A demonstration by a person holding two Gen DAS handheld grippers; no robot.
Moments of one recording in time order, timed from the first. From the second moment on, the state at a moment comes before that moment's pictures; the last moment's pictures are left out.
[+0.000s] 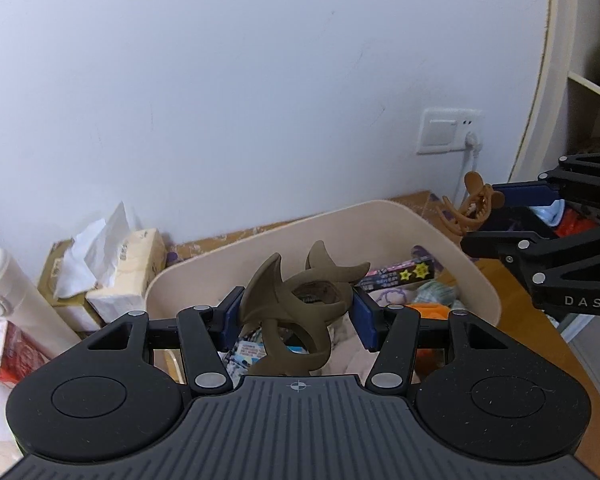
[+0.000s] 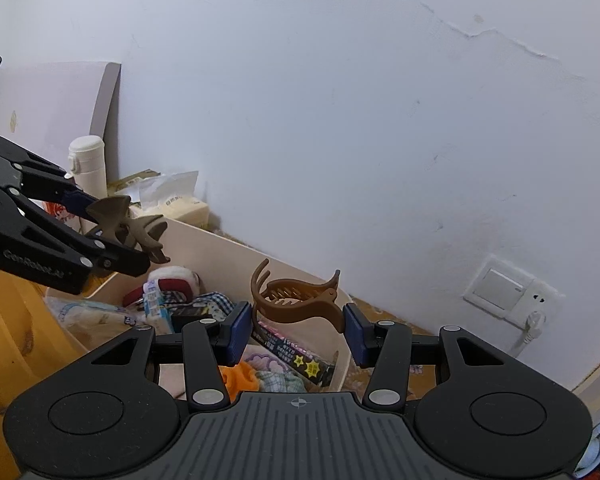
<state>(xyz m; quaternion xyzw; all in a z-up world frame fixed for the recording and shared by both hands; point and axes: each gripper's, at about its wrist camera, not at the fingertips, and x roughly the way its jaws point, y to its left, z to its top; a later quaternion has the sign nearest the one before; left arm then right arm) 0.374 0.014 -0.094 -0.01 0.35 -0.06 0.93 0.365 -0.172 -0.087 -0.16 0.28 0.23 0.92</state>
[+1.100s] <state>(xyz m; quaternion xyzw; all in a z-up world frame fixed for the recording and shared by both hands) 0.423 0.006 -0.169 -0.04 0.49 -0.04 0.87 0.412 -0.138 -0.157 -0.17 0.42 0.26 0.85</state>
